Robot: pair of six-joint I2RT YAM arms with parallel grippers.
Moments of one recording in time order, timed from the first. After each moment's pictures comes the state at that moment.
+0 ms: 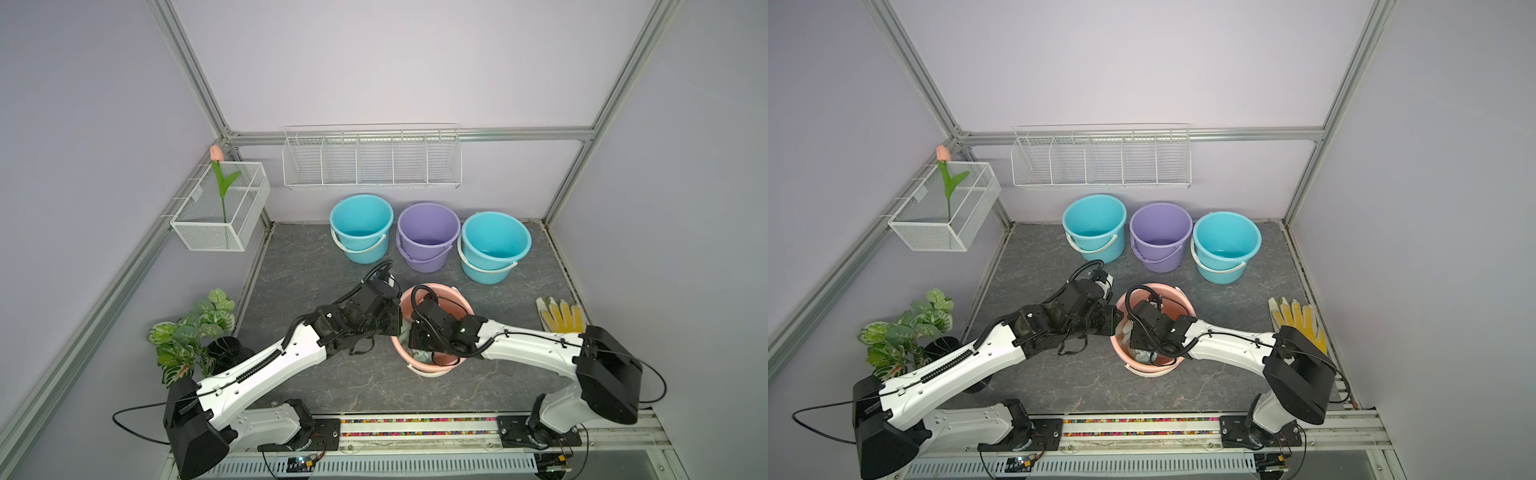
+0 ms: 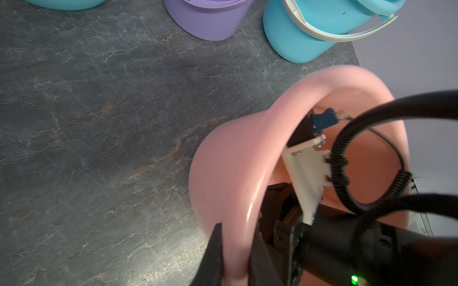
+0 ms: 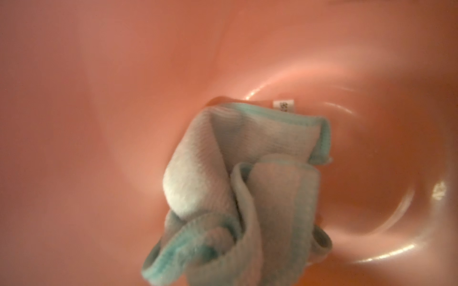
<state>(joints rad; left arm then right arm) -0.94 1.19 1.04 -0.65 -0.07 -0.66 1.01 1.49 0.93 -0.37 0.07 0.97</state>
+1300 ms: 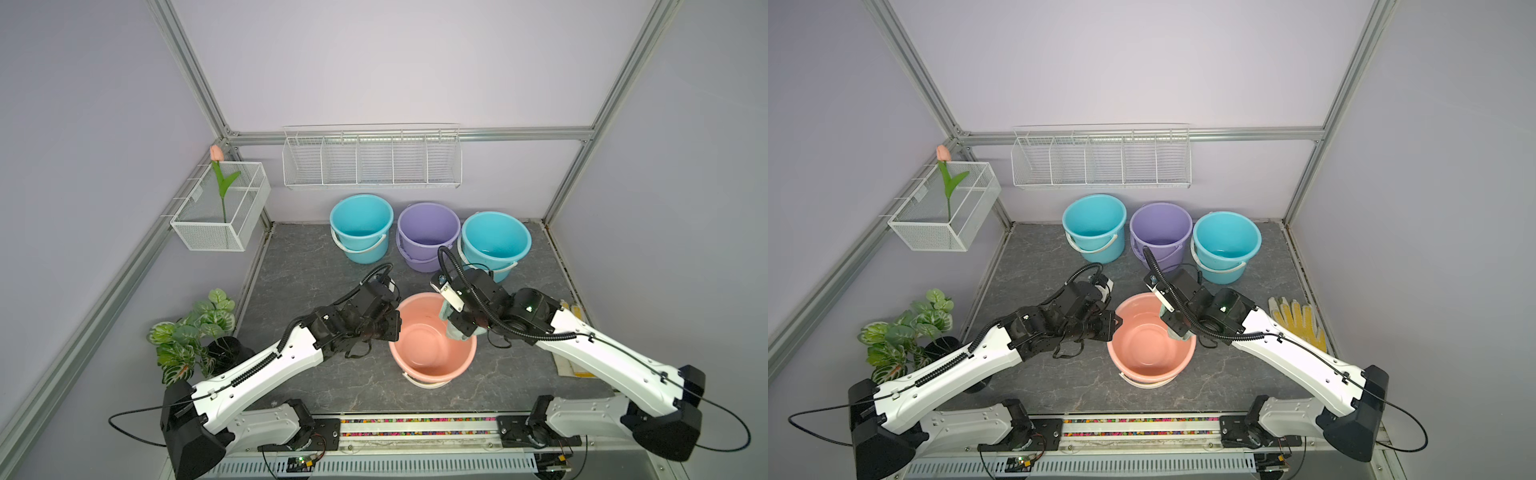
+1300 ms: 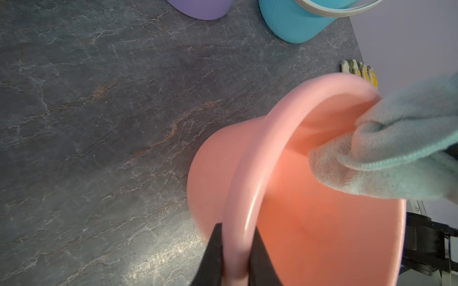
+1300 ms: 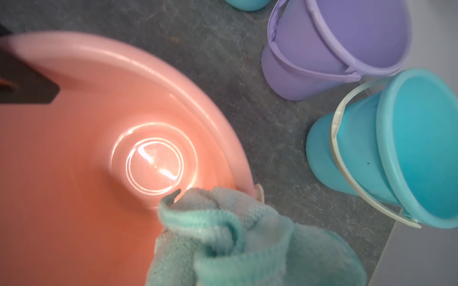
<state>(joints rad) -0.94 1.16 1.04 -0.70 -0.03 -0.66 0.93 1.24 1.27 -1.03 0.27 -0.08</state>
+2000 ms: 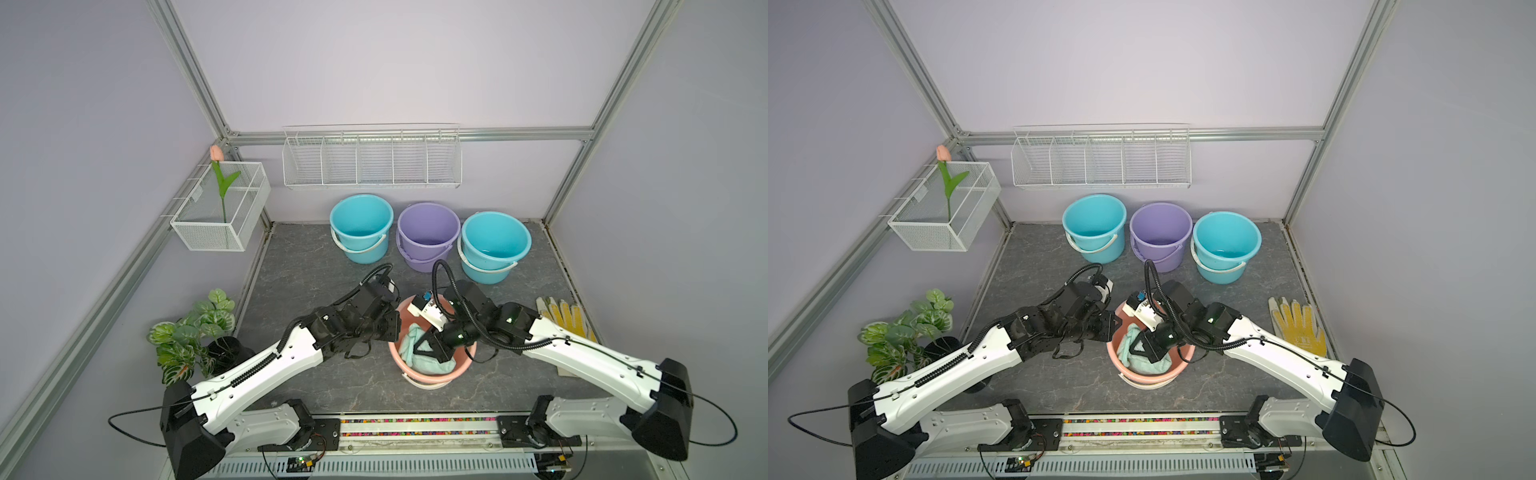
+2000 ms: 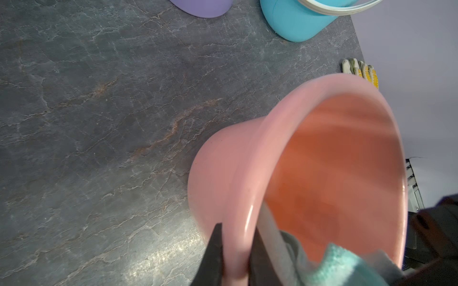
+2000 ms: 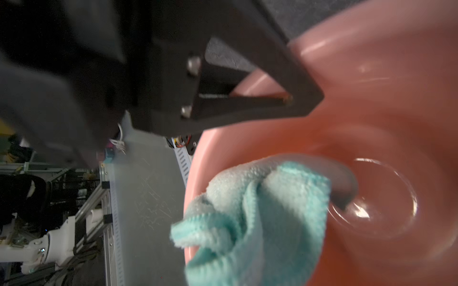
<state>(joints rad) -0.94 1.16 1.03 -0.71 -0.03 -0.66 0.93 1.26 1.01 -0.51 -0.54 0.35</state>
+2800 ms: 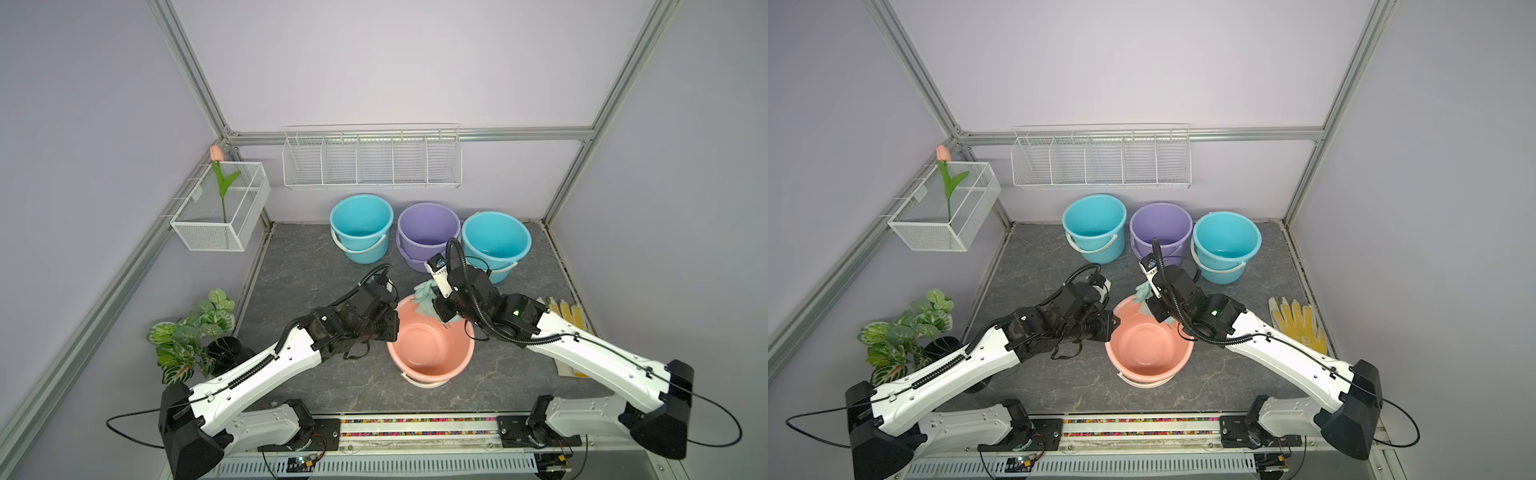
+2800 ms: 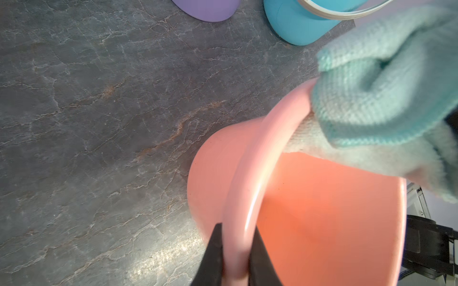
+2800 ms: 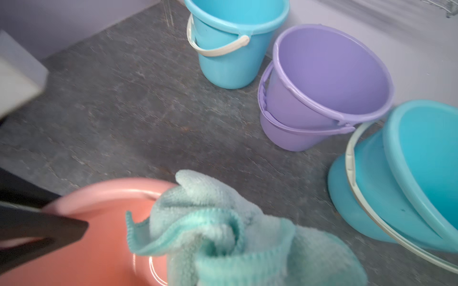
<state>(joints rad) -0.94 1.15 1.03 -0.72 -0.05 -0.66 0.93 1.24 1.16 -0.61 0.35 0.05</state>
